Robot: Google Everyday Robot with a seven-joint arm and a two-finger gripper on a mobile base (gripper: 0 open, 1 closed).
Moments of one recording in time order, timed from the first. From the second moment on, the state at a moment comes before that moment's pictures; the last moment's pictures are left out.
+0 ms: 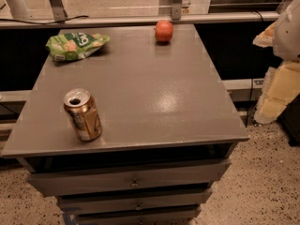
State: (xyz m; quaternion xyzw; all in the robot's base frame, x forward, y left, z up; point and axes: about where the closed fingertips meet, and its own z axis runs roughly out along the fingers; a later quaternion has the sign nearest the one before) arm 0.438 -0.216 0.978 -0.60 0.78 -0.04 0.16
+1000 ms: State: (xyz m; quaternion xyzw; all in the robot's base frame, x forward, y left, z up) arm 0.471 -0.193 0.970 -0.62 0.76 -0.03 0.20
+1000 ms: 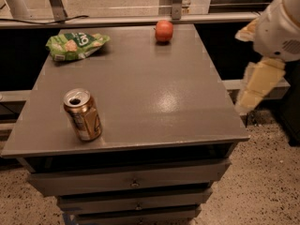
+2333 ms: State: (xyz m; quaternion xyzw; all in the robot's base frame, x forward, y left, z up) arm 0.673 -0.107 0.980 -0.59 0.68 0.05 0.44
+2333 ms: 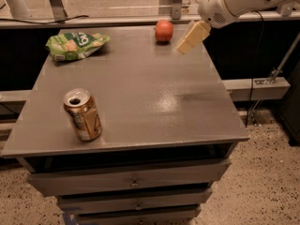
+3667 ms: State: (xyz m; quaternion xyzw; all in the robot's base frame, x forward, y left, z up) arm 0.778 -0.118 0.922 -0.42 0.73 0.09 0.53
